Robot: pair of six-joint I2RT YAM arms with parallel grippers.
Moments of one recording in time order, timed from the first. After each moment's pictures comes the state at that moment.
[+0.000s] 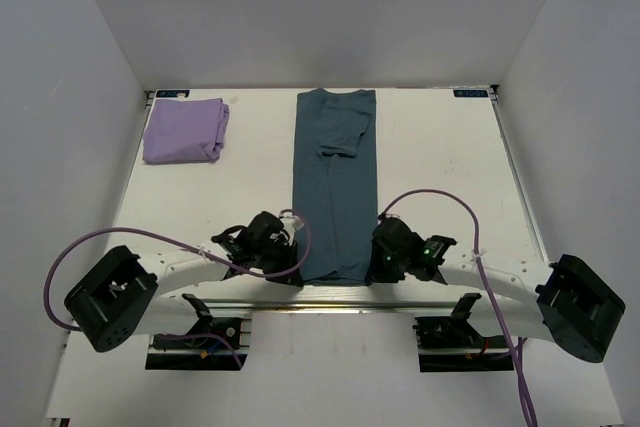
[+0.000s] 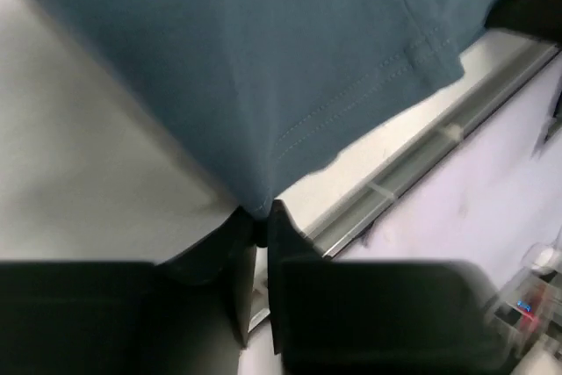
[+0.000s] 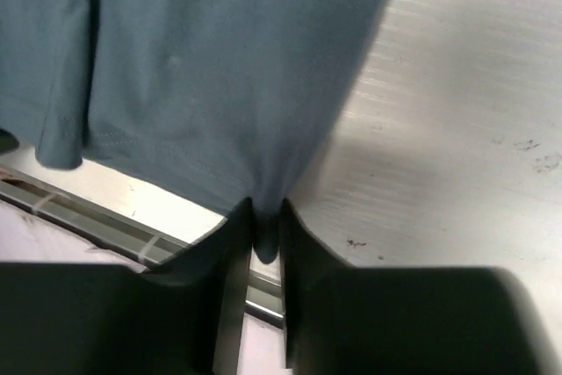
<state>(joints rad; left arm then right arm) -0.78 1.25 0.42 -0.11 0.35 -0.57 0.93 1.15 0.46 -0.34 -0.02 0.86</state>
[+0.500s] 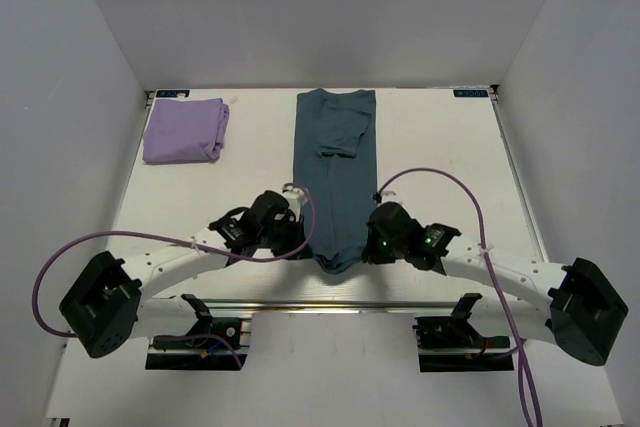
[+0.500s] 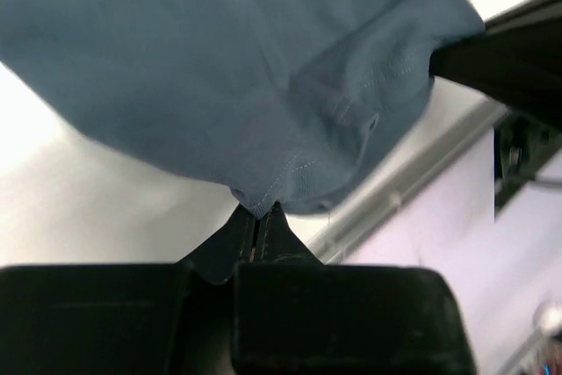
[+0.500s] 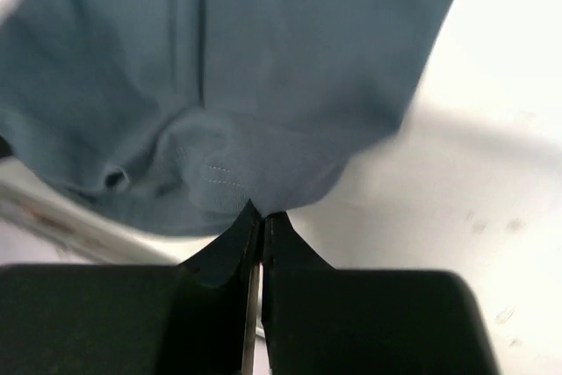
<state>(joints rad) -0.79 1.21 0.60 -0.21 0.25 -0.55 0.92 1.12 0.58 -0.40 0.08 0.72</state>
